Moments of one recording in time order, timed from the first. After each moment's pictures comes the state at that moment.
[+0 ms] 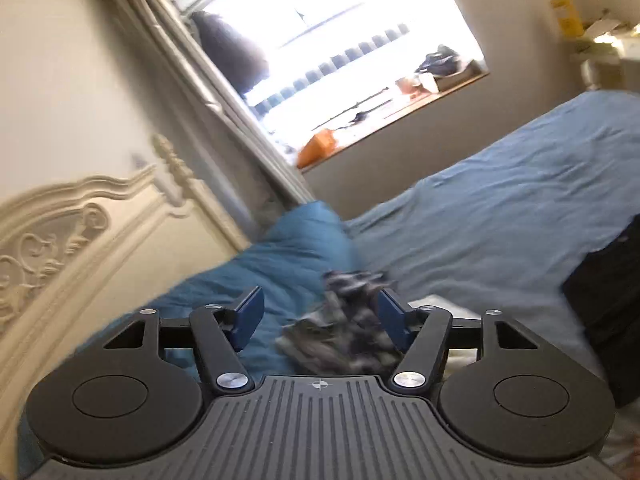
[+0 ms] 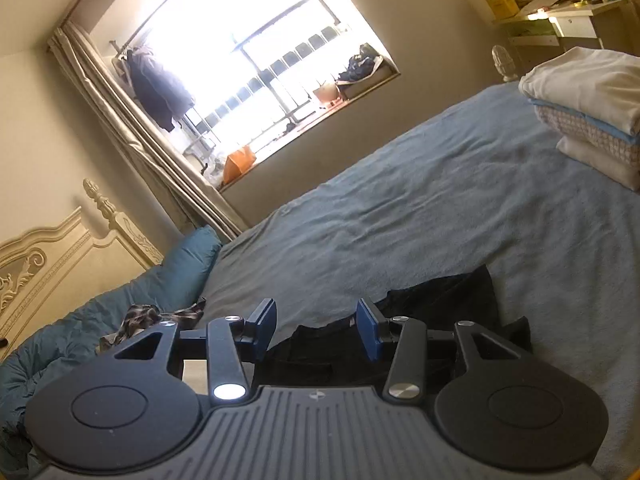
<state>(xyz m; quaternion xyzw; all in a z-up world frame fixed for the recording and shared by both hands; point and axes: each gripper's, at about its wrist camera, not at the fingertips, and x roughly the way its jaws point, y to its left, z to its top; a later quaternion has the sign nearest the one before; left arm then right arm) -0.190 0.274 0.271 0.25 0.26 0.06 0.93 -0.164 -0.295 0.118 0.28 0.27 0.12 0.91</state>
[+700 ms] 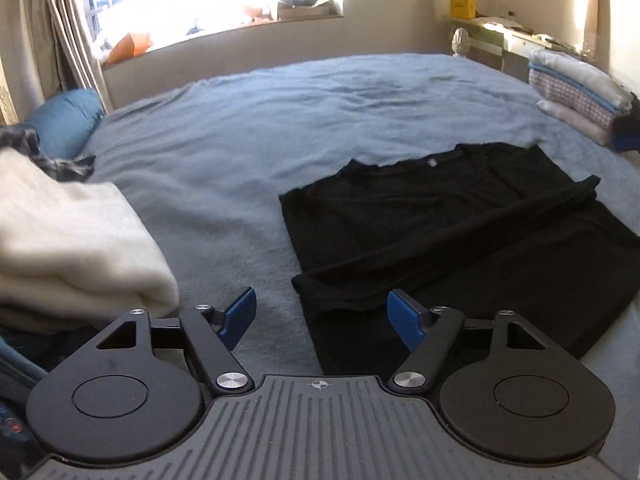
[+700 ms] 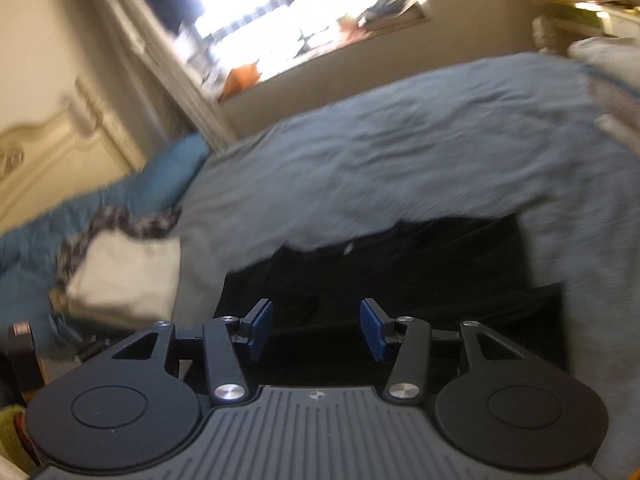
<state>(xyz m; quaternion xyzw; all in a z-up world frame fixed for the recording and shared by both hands) -0.095 0.133 -0.026 0.07 0.37 -0.12 0.92 -0.107 -0.202 0.050 0.16 0.37 0.16 0.90</state>
